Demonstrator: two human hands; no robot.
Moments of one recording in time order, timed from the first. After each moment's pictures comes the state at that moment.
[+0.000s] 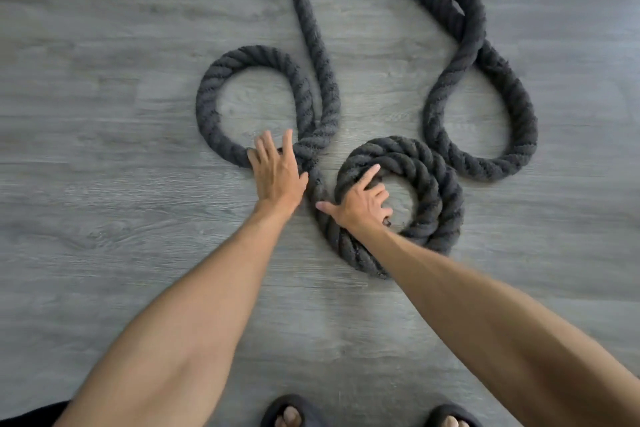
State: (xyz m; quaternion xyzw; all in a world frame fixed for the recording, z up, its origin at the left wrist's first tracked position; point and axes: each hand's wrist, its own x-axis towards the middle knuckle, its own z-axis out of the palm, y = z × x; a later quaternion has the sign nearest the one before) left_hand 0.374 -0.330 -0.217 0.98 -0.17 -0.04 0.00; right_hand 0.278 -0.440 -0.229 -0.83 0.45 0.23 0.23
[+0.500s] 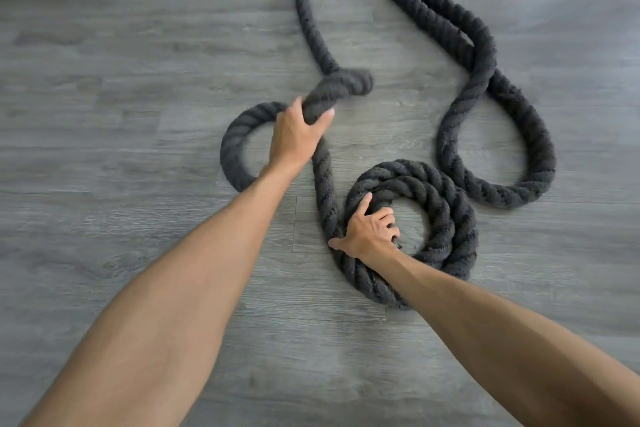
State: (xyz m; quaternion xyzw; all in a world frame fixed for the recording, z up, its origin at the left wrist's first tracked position) left_hand 0.458 -0.372 -0.136 0.90 -0.16 -0.04 0.41; right_hand 0.300 -0.433 -0.232 -0.88 0.34 0.32 0.13
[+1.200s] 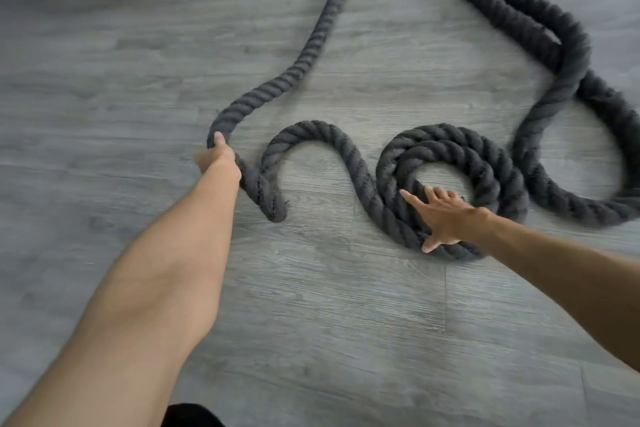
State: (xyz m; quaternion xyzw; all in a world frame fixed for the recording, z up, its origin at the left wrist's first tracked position) left_hand 0.546 -0.165 -0.145 0.75 0.42 0.01 0.51; right_hand 0.324 -0.499 -0.223 -0.94 -0.03 0.34 -0.01
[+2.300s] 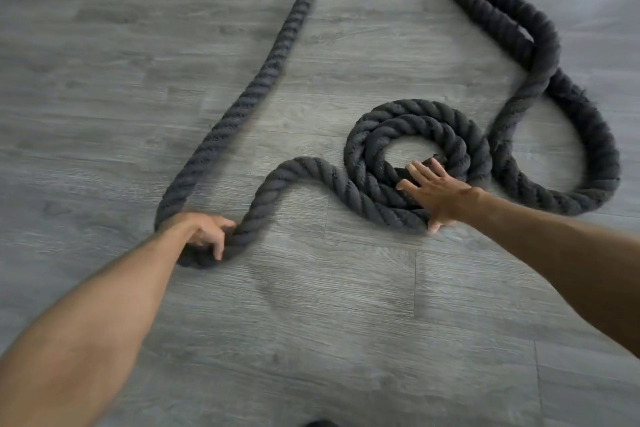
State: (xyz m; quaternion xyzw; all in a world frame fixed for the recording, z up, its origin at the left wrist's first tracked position) left_hand 0.454 -0.107 -0.199 0.81 0.03 -0.58 -0.02; right_hand 0.319 -0.542 -0.227 -0.94 -0.11 0.32 -0.11
